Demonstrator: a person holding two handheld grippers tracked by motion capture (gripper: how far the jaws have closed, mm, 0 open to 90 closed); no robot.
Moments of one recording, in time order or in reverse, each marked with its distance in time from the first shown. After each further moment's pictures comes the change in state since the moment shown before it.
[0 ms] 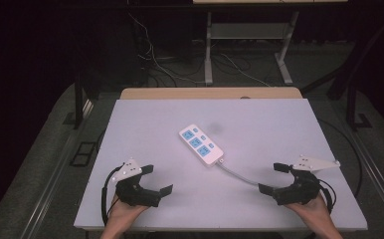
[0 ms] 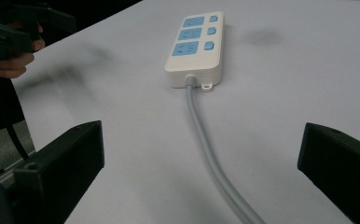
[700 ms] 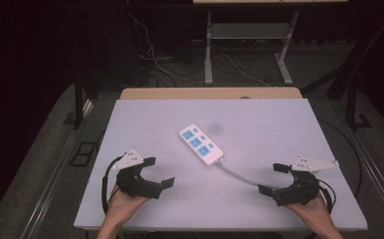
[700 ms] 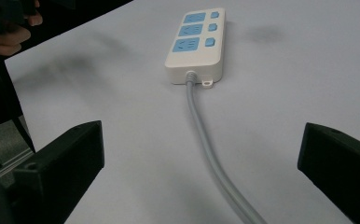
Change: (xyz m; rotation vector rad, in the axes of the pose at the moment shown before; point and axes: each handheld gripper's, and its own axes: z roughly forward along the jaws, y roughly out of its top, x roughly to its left) left arm 0.003 0.031 0.002 0.028 -0.033 0.013; right arm 0.000 -0.001 0.001 0.013 -0.001 -0.013
